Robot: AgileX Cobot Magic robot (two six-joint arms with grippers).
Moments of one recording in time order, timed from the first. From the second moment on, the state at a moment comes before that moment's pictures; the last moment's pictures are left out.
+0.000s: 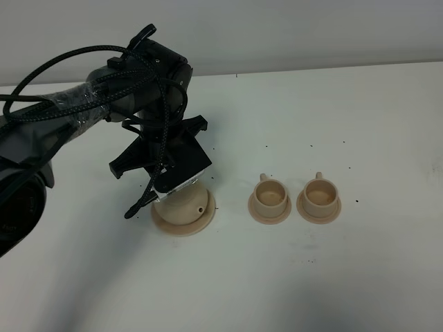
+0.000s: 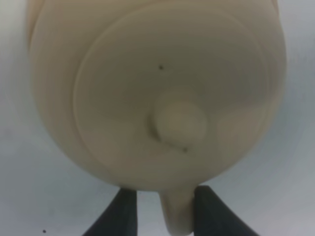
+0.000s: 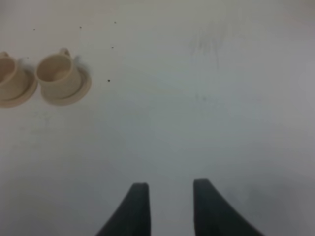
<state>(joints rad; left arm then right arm) -0.47 2.24 -1.76 0.23 1.12 1.93 0.06 0.06 -0.48 0.13 1.07 -0.07</state>
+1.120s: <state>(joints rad) -0.47 2.24 -1.76 0.23 1.12 1.93 0.06 0.06 -0.48 0.13 1.07 -0.07</state>
